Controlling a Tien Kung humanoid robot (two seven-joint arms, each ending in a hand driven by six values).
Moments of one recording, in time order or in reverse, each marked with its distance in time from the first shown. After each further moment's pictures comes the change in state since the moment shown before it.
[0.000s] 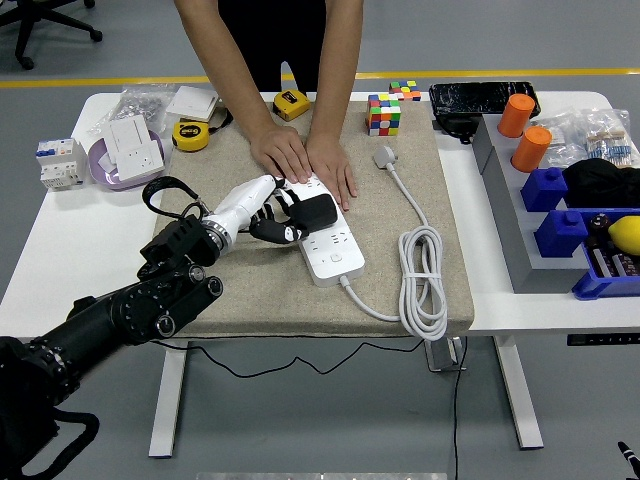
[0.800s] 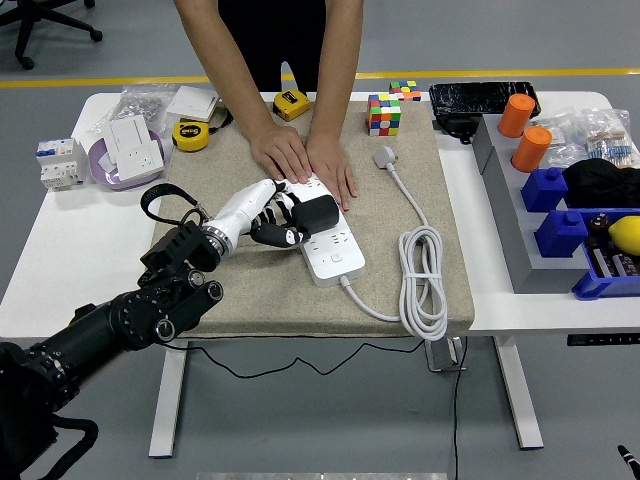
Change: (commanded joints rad) left arm 0.019 0.000 -0.002 -0.018 -0.061 0.007 -0.025; right arm -0.004 0.001 -0.002 0.000 -0.001 0.001 0.001
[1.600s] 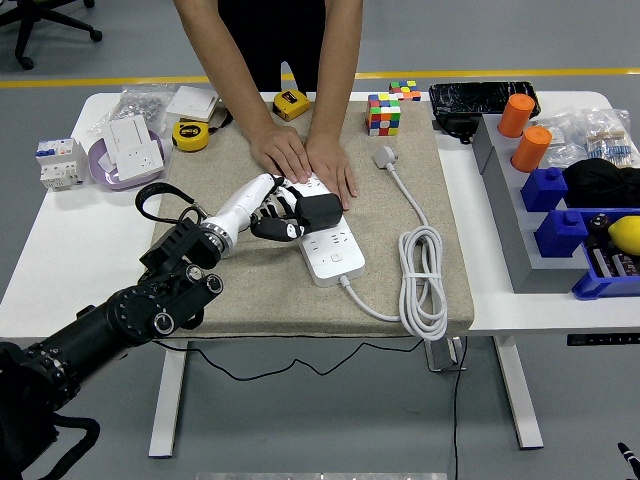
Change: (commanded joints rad) left arm -0.003 0.000 -0.020 -0.007 -0.072 -0.008 -0.012; right arm 0.005 0.001 0.005 0.000 0.000 -0.001 0.001
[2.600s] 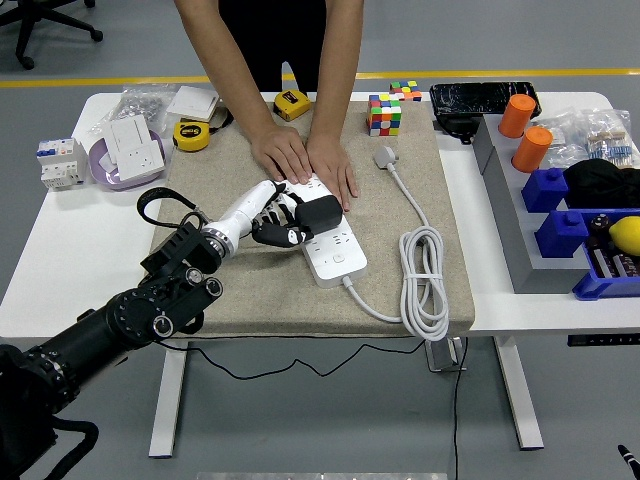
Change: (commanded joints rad) left arm 0.010 0.000 0.018 -0.003 -0.035 -0.052 -0.001; right arm -0.007 0.000 -0.007 0.000 0.004 -0.002 0.001
